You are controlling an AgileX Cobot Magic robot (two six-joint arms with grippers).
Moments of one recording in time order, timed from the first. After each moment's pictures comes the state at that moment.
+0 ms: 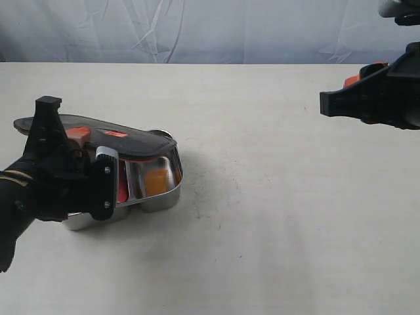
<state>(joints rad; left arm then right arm) -0.78 1.44 -0.34 -0.91 -0.81 2.10 0.83 1.01 -0.73 -0.86 0.62 1.00</state>
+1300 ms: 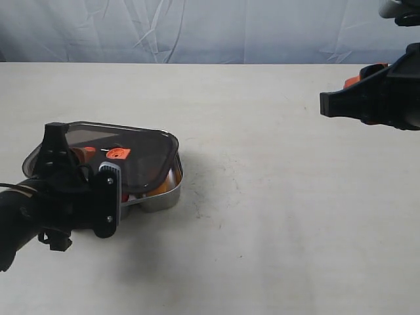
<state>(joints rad) -0.78 1.44 -0.34 -1.05 -0.62 2.10 0.83 1.01 -0.73 -0.85 0.62 1.00</state>
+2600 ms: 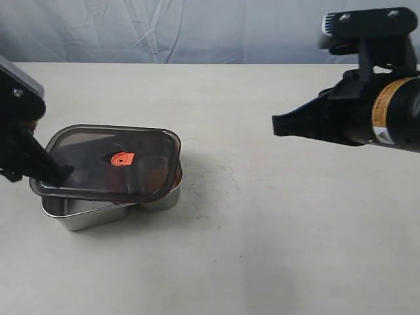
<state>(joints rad) -0.86 1.04 -0.46 -1.56 -0.77 1.85 0.83 1.19 -0.73 -0.78 0.46 1.00</state>
